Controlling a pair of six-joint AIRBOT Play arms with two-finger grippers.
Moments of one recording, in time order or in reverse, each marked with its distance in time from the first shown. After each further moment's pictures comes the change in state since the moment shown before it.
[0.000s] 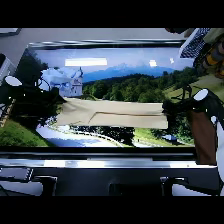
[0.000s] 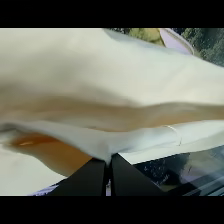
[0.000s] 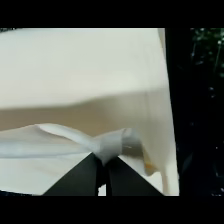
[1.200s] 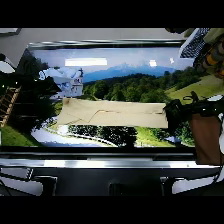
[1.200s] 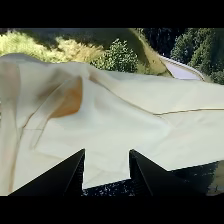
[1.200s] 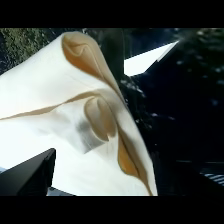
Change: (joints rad) left arm -0.002 -0.043 0.254 0.135 -0.088 -0.021; right arm -0.250 -0.279 0.119 0.348 0.217 -0.065
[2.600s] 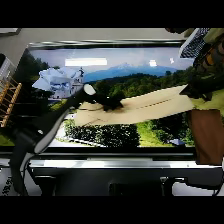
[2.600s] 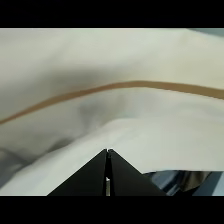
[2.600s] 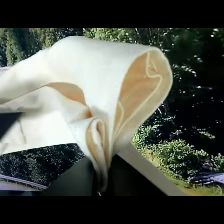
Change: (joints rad) left arm -0.680 -0.344 0.034 -0.371 0.494 -0.248; right arm 0.096 0.232 0.436 -0.264 0.310 0.291
